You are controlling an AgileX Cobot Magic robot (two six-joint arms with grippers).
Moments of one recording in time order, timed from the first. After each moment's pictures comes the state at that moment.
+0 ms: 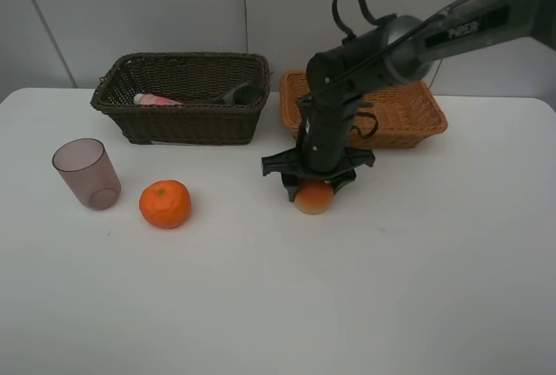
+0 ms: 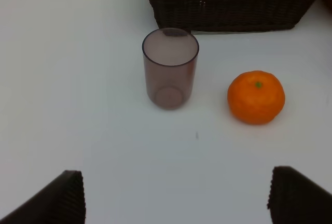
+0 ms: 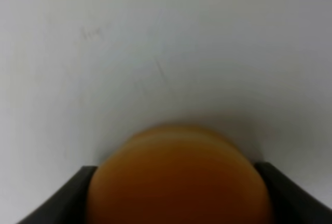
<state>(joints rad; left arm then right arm) -0.05 -0.01 -0.50 0.02 1.06 -0.06 0.60 2.17 -1.43 -0.11 0.80 0.52</state>
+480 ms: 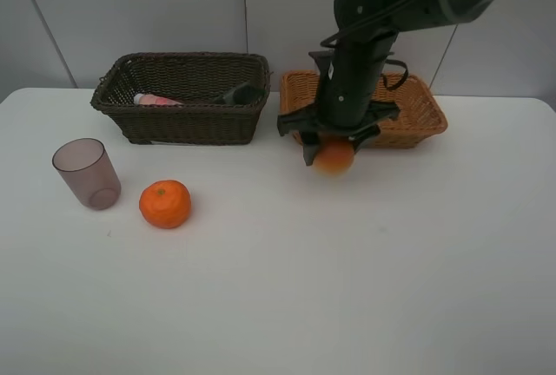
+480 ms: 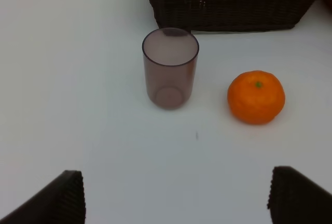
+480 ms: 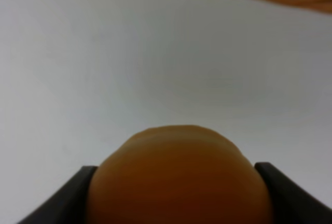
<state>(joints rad) -0.05 -0.01 -0.50 0.02 1.06 -0.06 0.55 2.01 -1.49 -0.11 0.98 0.38</state>
